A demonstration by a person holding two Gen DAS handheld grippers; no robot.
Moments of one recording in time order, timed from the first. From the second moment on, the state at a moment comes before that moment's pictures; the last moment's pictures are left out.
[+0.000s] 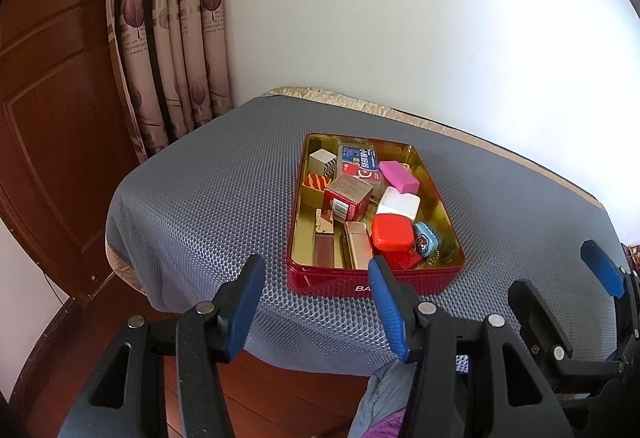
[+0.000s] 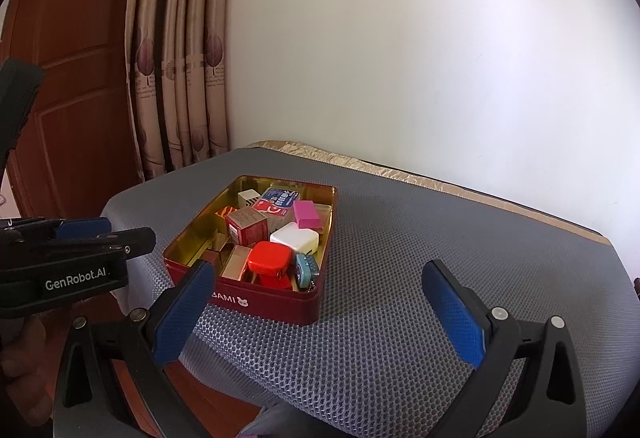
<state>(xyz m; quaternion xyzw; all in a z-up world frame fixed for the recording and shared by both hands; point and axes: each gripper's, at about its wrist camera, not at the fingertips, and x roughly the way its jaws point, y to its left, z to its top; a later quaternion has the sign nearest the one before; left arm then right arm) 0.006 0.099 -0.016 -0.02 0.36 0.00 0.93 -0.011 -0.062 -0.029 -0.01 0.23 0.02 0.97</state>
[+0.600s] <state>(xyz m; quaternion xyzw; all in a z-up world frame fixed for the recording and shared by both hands) 0.008 0.096 -0.021 -0.01 0.37 0.01 0.93 -0.008 -0.061 -0.032 -0.01 0.24 0.03 0.97</state>
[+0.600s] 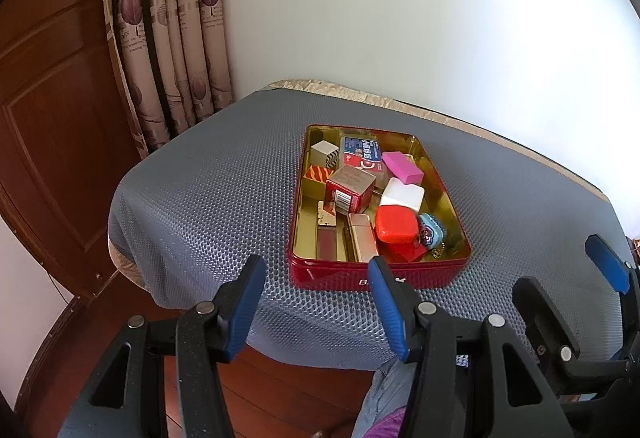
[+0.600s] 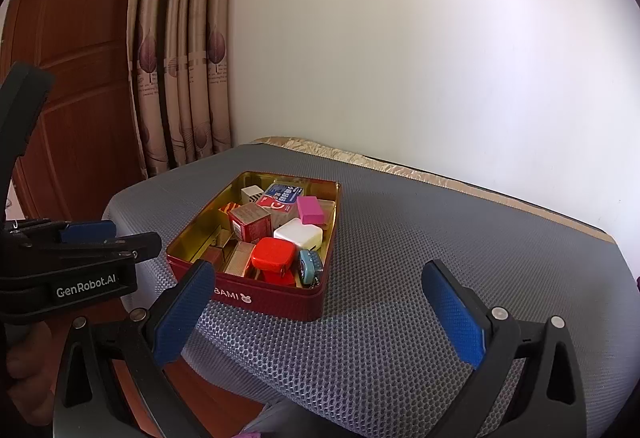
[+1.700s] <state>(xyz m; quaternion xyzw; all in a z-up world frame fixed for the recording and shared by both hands) 0.008 0.089 -0.024 0.01 0.37 0.00 0.93 -0.009 -0.058 -0.034 0.00 0.24 0.03 0.97</state>
